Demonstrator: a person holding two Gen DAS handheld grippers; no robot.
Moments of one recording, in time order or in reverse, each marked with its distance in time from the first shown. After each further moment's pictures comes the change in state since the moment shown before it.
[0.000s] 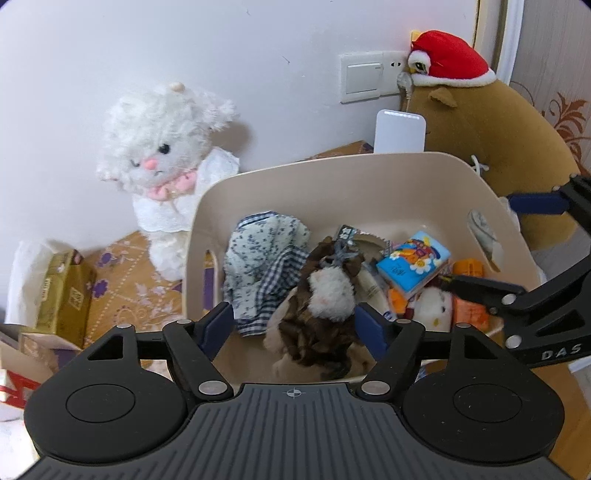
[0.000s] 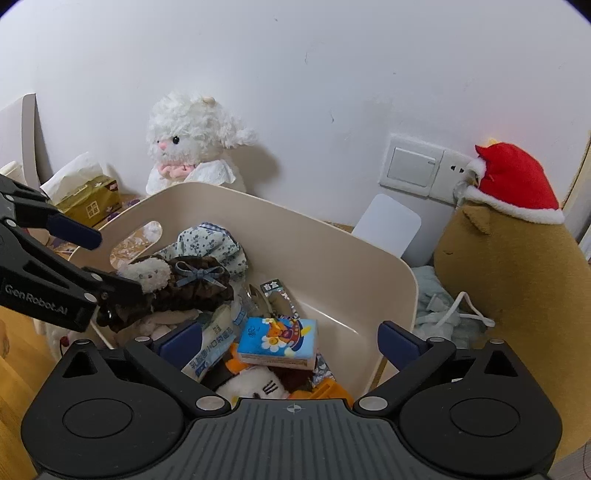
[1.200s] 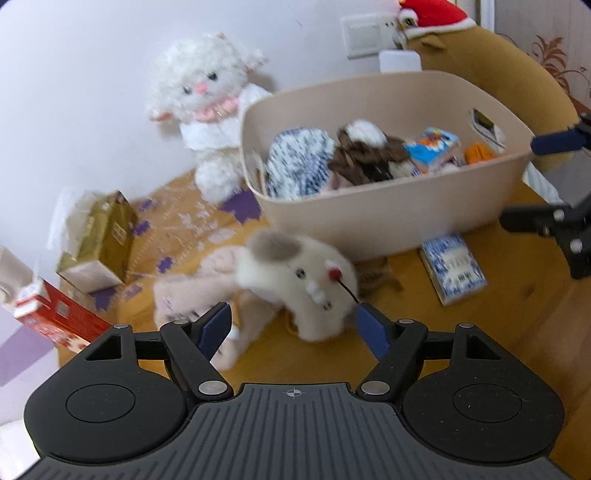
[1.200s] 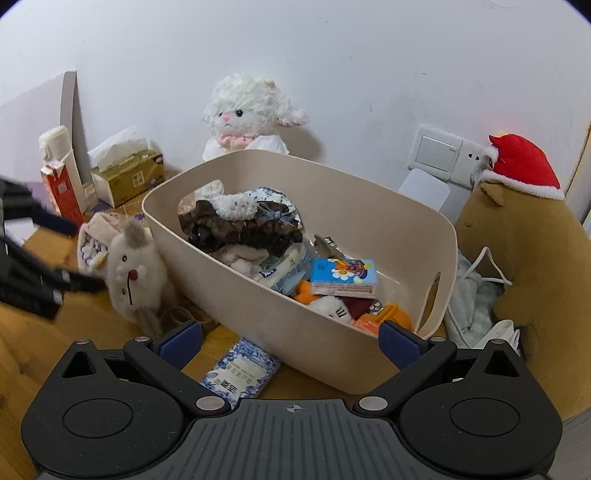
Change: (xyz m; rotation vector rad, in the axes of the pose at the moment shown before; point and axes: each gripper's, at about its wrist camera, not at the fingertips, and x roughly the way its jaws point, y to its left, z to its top) left arm -0.031 0.028 -0.119 0.082 0.004 0.057; right arm -0.039 0.057 -0.063 -0.018 -0.018 0.024
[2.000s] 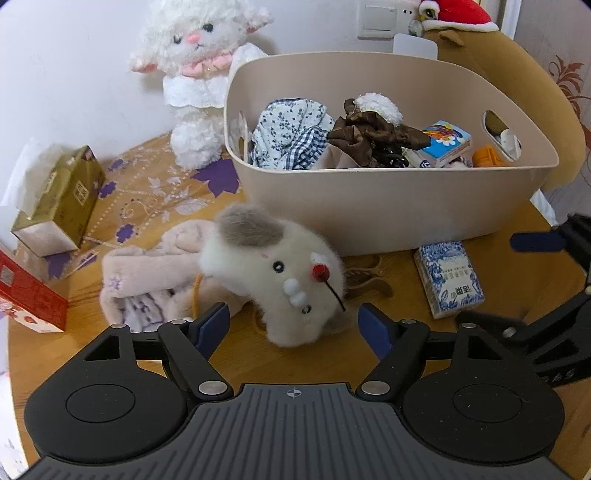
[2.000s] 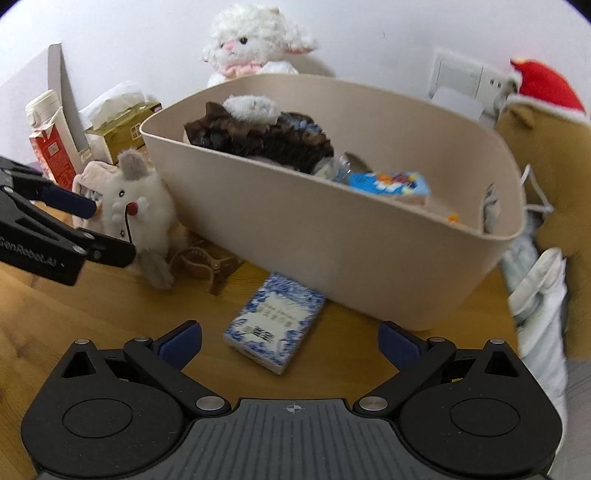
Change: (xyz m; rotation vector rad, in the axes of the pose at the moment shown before) left arm 0.043 0.005 0.007 -0.124 0.066 -0.092; right arm 0.051 0.020 -0.034 0.090 0.153 0.046
